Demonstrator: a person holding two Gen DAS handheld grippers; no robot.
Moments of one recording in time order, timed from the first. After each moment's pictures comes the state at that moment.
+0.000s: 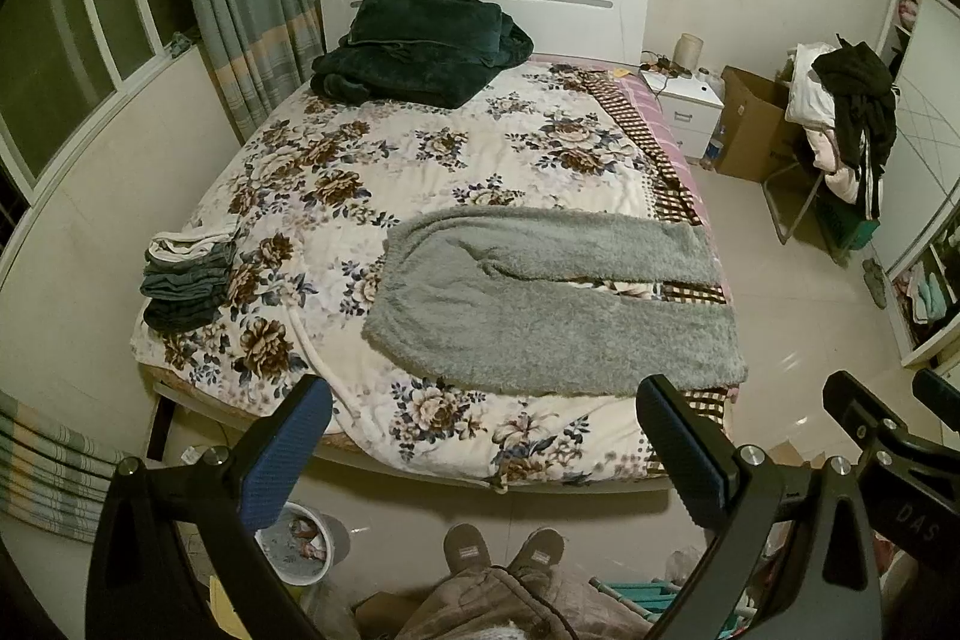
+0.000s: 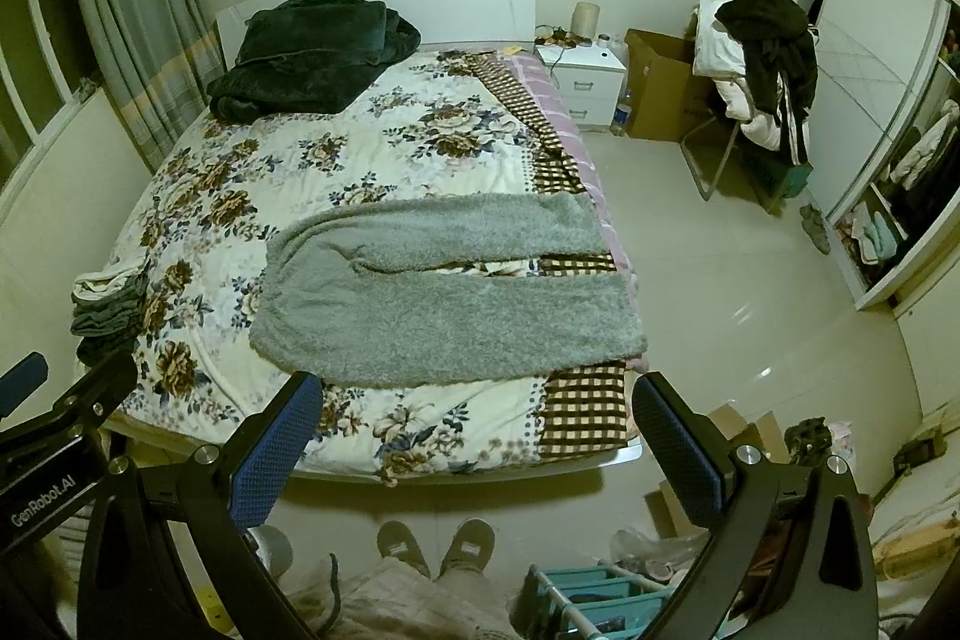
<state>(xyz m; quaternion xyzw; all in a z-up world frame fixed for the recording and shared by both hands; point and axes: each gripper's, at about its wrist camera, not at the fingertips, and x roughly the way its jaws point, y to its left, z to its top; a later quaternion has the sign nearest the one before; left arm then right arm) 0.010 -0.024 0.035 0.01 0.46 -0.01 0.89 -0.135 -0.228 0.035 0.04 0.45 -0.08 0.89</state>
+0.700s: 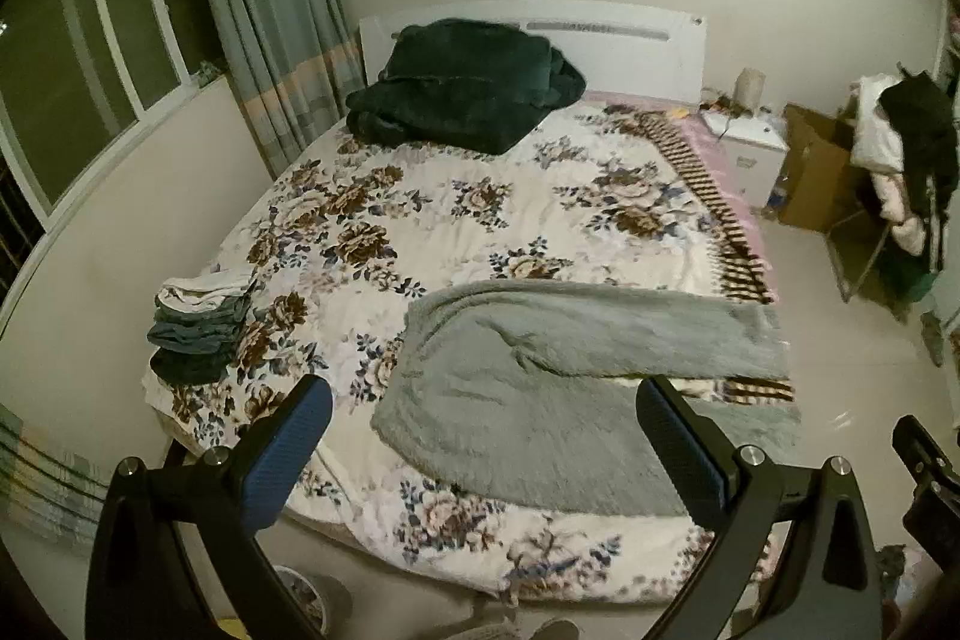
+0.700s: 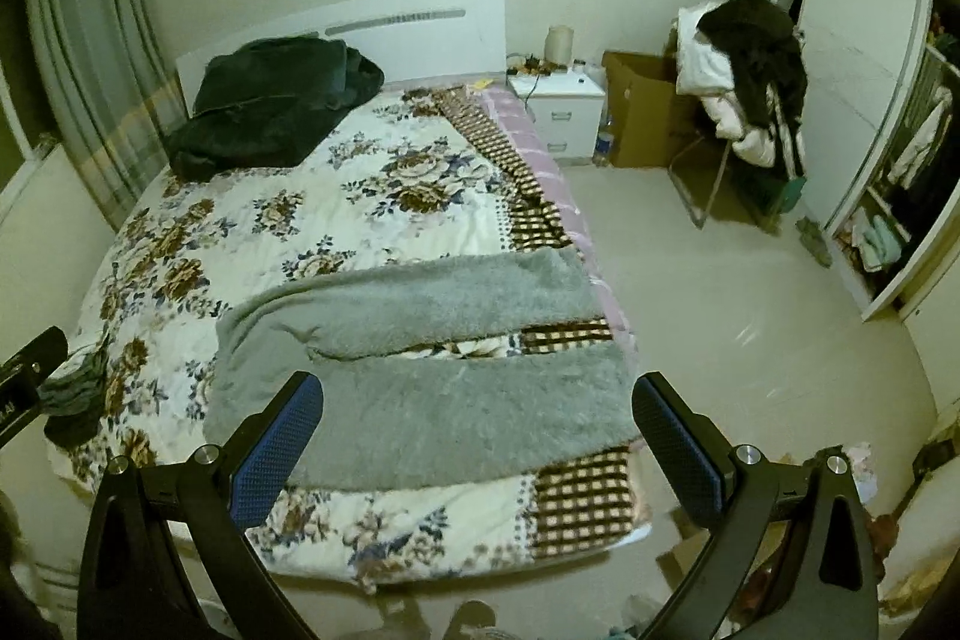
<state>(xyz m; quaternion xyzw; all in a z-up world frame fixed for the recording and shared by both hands) 0.177 -0.043 -0.038 0.02 0.42 0.06 0.90 0.060 -0.303 -0.049 0.07 0.42 -0.11 0.90</state>
